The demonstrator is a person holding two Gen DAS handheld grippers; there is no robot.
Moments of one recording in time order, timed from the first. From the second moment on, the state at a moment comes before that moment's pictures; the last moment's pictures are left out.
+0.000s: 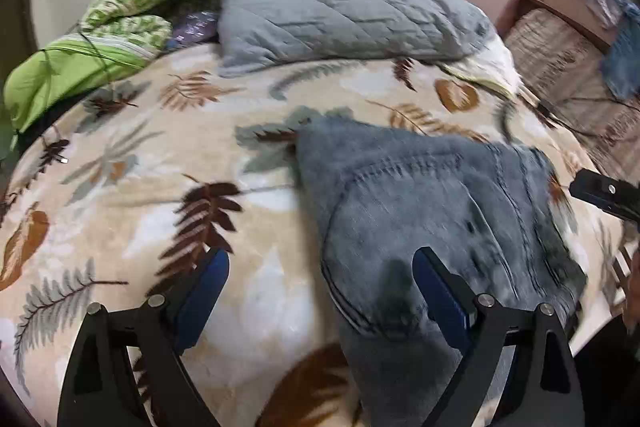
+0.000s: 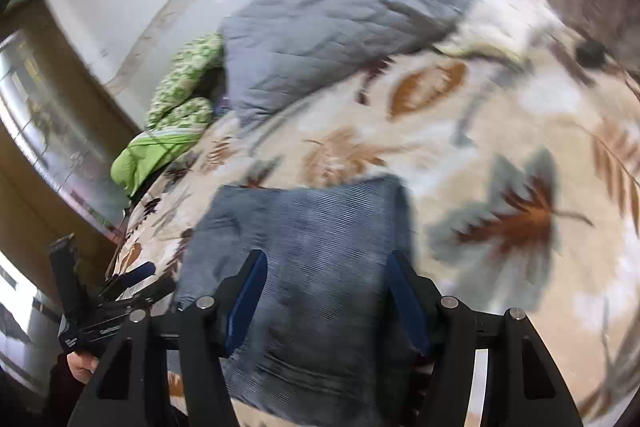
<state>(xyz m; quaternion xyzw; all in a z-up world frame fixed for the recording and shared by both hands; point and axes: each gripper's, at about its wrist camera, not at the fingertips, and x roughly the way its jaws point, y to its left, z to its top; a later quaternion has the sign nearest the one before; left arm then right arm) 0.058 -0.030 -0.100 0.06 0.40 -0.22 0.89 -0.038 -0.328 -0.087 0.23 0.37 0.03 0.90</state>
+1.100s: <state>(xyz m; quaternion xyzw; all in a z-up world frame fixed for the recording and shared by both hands) 0.102 -0.027 -0.107 0.05 0.43 -0.19 0.88 0.102 -0.237 -0.106 0.16 0.43 0.08 0.89</state>
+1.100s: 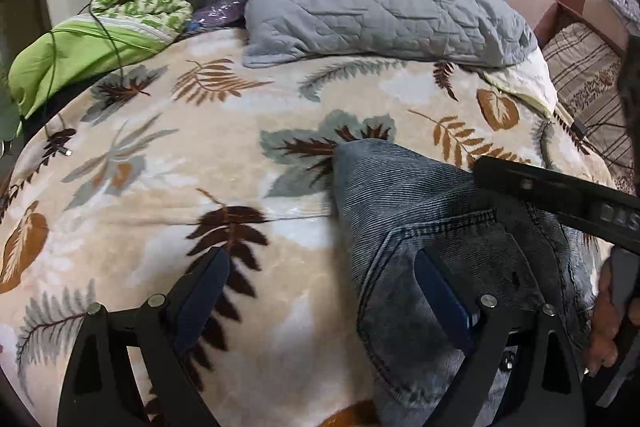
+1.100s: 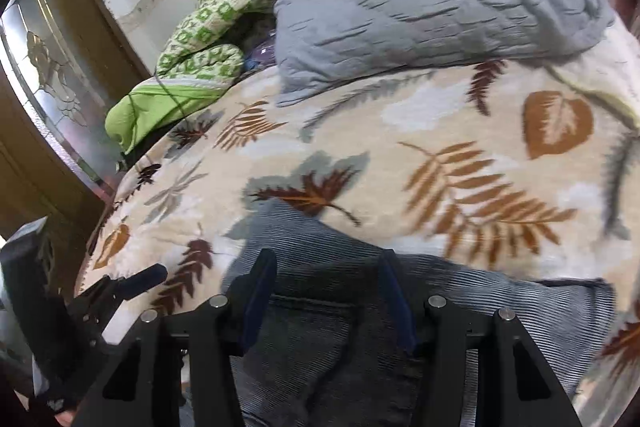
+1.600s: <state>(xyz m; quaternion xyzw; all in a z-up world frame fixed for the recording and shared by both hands) 0.097 -0.009 -0.125 0.06 0.48 -0.16 0.86 0.107 -0.237 -0.118 0.27 0.46 0.13 0.84</state>
